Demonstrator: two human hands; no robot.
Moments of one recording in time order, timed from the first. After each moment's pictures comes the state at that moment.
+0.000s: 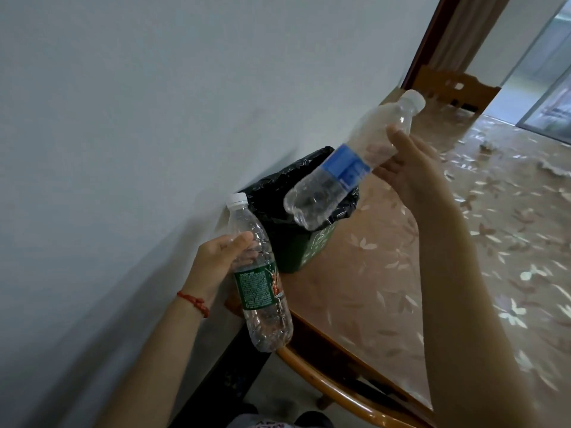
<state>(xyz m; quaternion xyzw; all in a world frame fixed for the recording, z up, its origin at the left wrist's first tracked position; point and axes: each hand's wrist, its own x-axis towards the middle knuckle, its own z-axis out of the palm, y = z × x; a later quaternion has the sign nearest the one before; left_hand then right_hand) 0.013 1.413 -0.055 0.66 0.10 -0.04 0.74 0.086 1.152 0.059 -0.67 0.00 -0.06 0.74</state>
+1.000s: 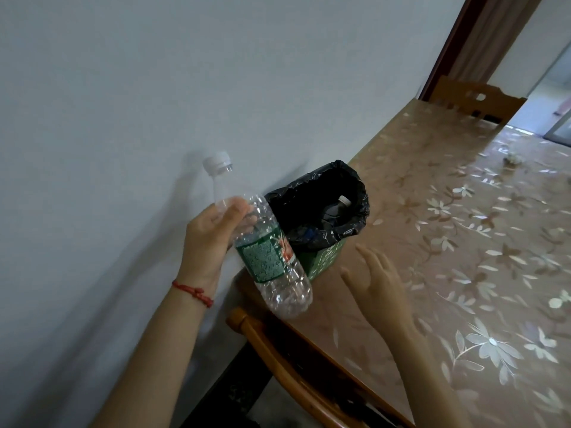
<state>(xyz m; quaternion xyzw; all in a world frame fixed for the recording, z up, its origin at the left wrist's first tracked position) 0.032 1.406 0.001 0.63 0.08 0.10 0.76 0.017 1.164 -0.067 -0.95 -0.01 -0.08 0.31</state>
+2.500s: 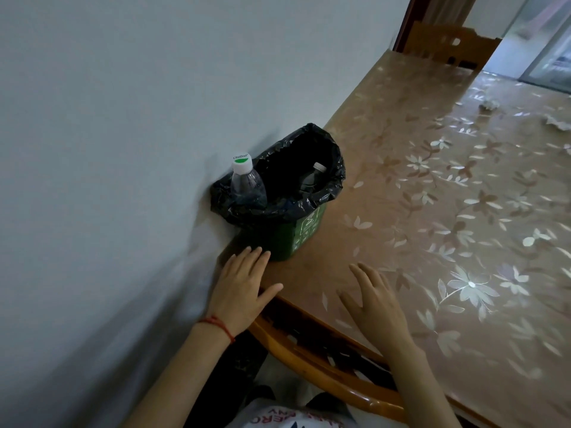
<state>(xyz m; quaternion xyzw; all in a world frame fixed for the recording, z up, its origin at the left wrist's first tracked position) 0.002 1.372 -0.126 0.98 -0.17 -0.01 0.13 -0.040 1.132 -0.130 -0.98 0.02 0.02 0.19</state>
